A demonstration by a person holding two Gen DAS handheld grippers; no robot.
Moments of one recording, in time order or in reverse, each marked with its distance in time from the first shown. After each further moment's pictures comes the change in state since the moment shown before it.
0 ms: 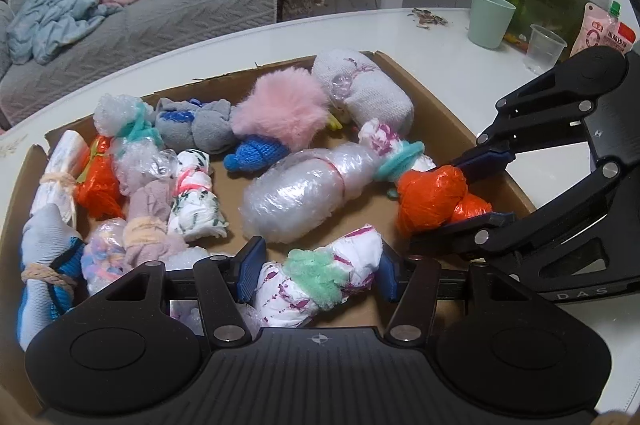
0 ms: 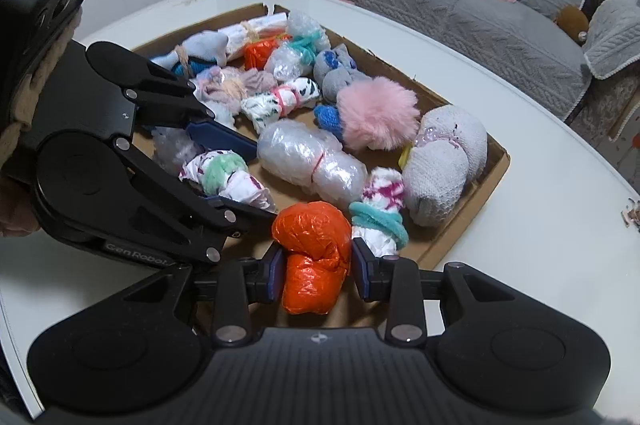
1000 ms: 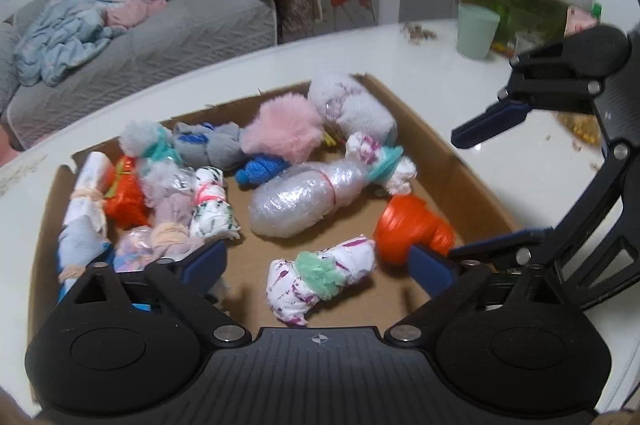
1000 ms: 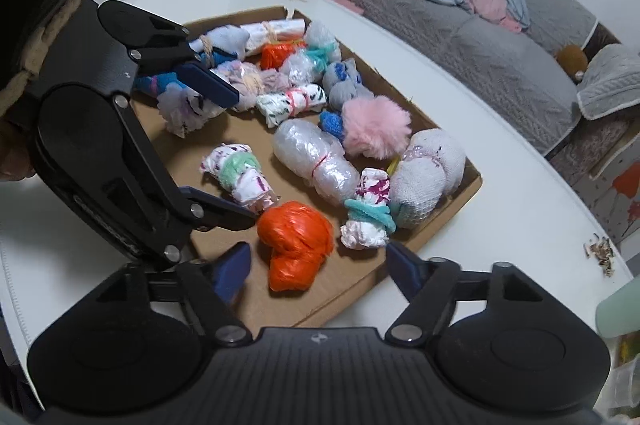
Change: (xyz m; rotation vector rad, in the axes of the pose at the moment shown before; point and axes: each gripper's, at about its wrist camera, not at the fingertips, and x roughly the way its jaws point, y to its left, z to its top) left arm -0.039 -0.004 -0.004 0.018 -0.053 0.025; right arm -0.028 0.013 0.000 -0.134 -0.005 -0.061
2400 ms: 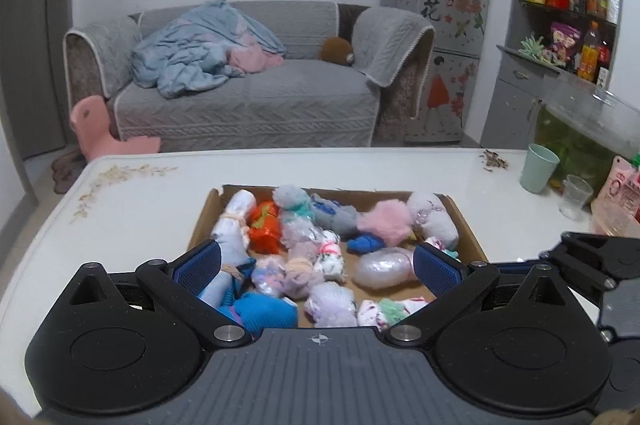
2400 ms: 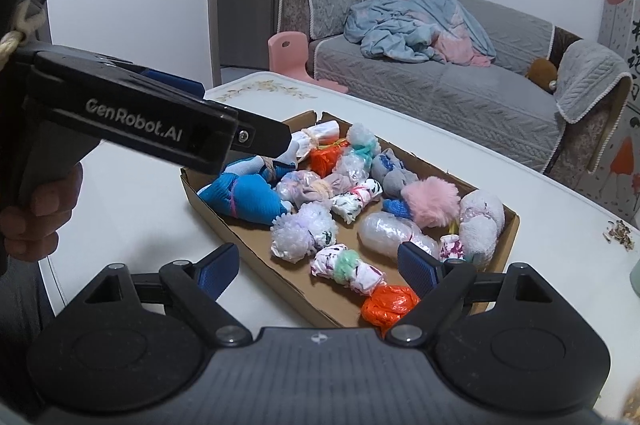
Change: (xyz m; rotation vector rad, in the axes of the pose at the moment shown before) left arm -0.121 0.046 -0.004 -0.284 -0.240 0.203; right arm -0.035 0.066 0.019 0.233 -0.252 -0.008
